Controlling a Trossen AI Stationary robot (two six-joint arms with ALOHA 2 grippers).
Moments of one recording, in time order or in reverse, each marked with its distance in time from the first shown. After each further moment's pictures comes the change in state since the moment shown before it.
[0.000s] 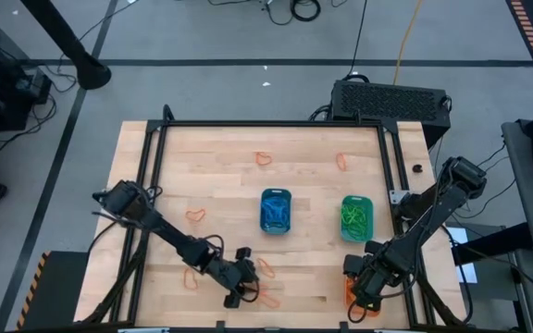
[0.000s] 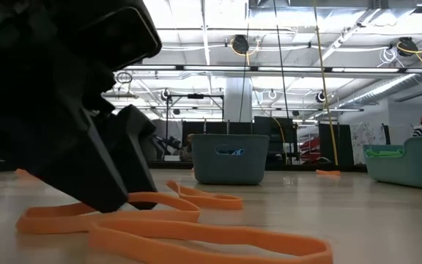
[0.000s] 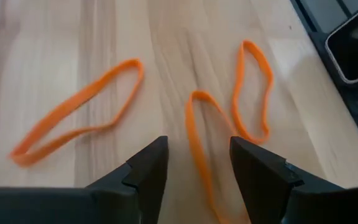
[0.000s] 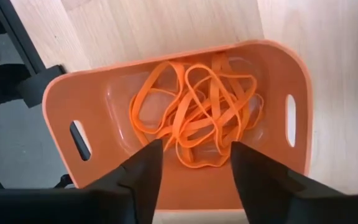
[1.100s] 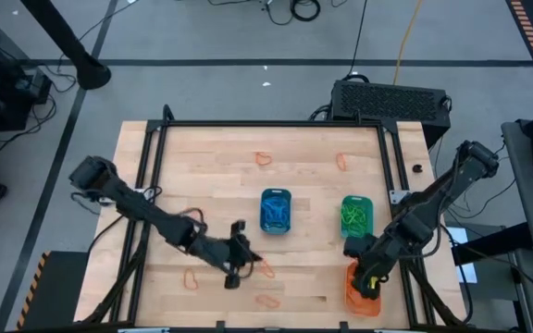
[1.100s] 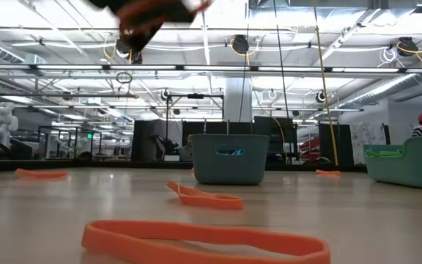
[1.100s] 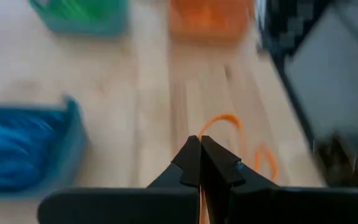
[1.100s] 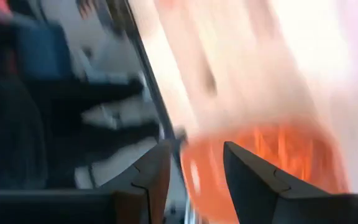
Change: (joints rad) left arm 0.054 -0.340 0.060 -0.277 -0.169 0.080; right arm -0.099 -0.264 0.000 0.143 0.007 0.088
